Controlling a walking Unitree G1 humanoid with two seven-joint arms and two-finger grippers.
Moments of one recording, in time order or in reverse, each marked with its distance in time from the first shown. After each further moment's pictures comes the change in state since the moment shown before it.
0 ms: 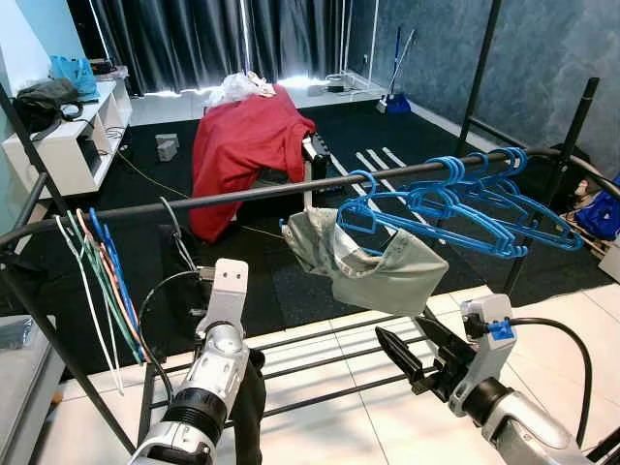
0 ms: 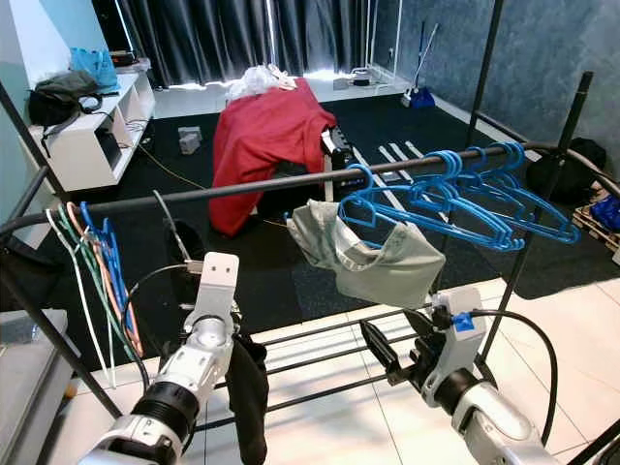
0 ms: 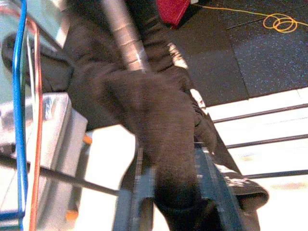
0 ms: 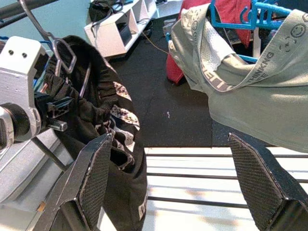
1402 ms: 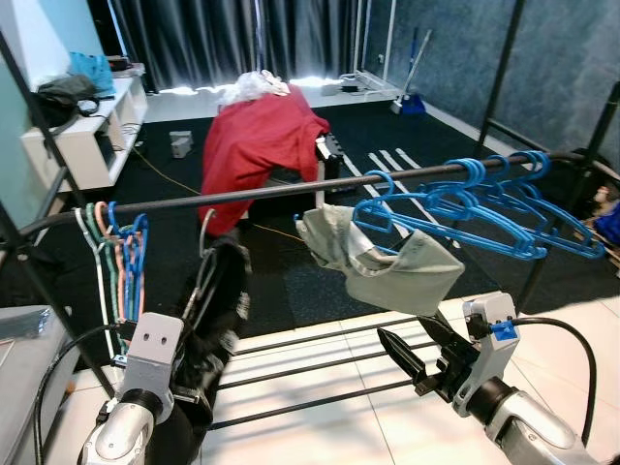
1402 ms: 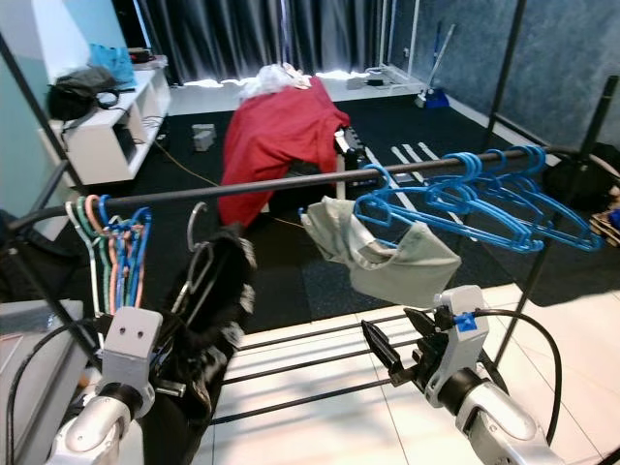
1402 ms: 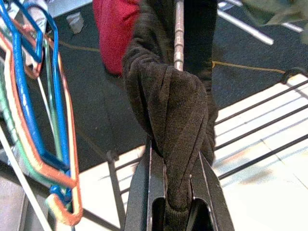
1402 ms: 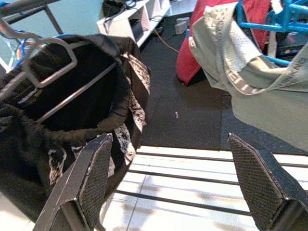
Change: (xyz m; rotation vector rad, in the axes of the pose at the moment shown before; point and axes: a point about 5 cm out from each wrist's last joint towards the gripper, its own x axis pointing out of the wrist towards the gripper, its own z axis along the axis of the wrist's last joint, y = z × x) left arm -0.077 0.099 -0.039 0.030 -0.320 -0.380; right arm -0.001 -0.002 0.005 -0.020 -0.002 0.008
